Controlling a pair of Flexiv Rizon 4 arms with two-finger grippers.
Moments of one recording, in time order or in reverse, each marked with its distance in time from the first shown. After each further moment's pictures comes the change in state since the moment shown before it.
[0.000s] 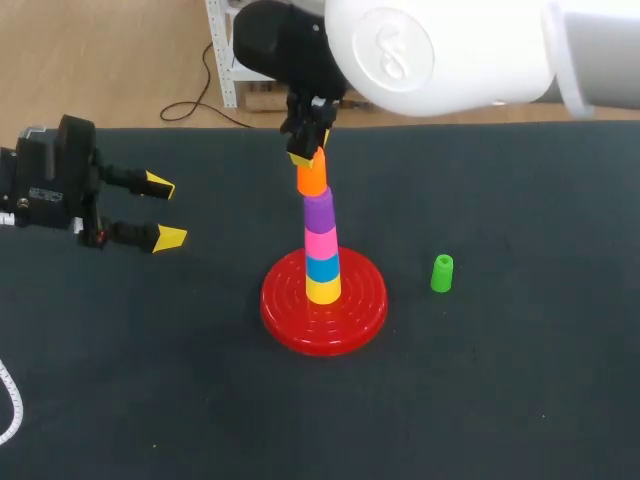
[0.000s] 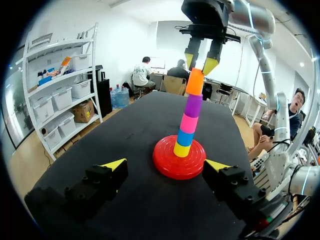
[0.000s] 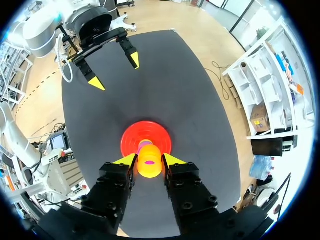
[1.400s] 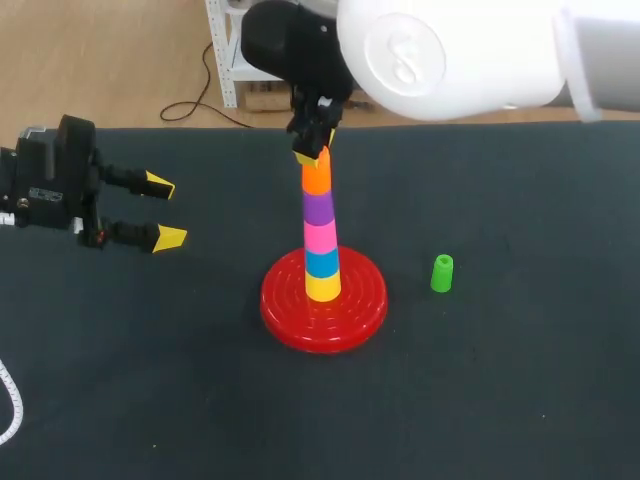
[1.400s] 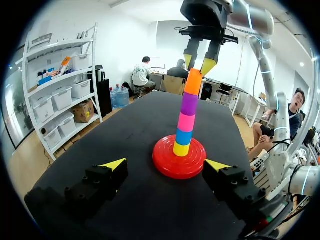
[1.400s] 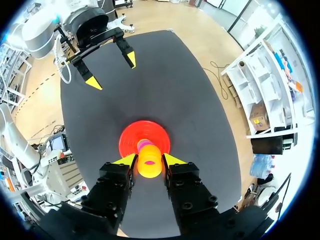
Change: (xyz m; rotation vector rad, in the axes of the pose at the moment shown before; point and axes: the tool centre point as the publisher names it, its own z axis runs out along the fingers) left arm 0.000 0.000 0.000 0.000 0.000 0.000; right arm 0.004 -0.005 0.001 0.006 -0.010 0.014
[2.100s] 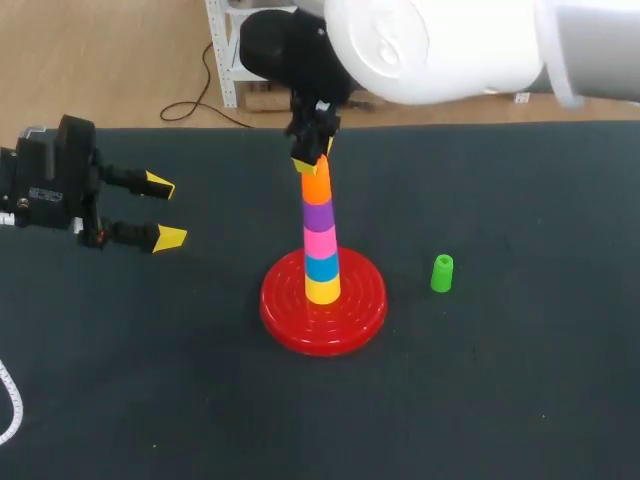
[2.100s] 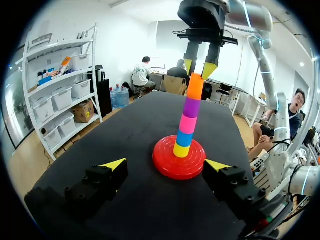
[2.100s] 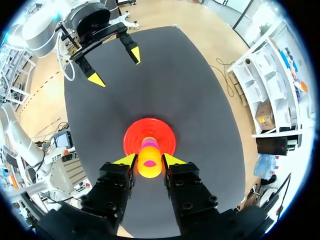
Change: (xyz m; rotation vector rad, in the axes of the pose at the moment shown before) left arm 0.000 0.000 0.000 0.000 0.000 0.000; right arm 0.001 0.005 0.009 -0.056 0.036 -0.010
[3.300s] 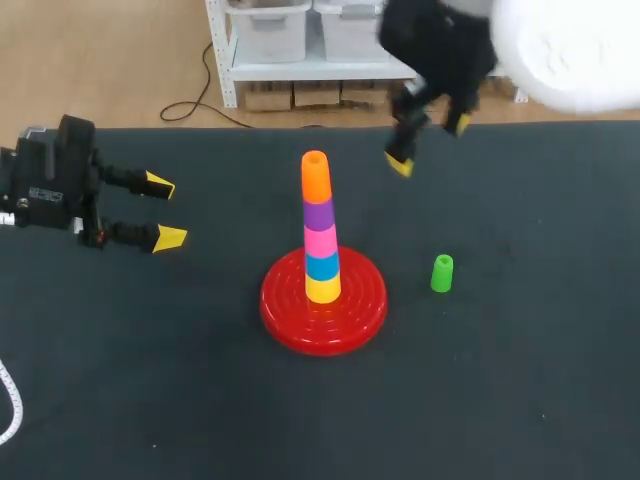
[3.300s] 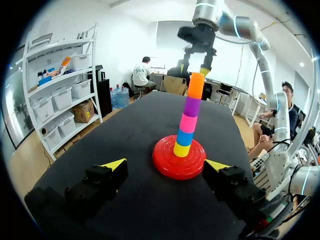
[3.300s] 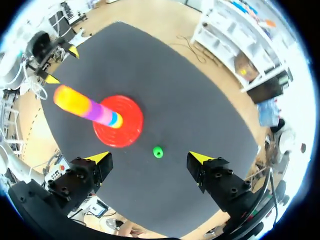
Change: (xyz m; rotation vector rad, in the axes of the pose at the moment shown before) left arm 0.000 0.000 0.000 0.000 0.000 0.000; right arm 0.122 -0.071 0.003 0.061 -0.003 0.421
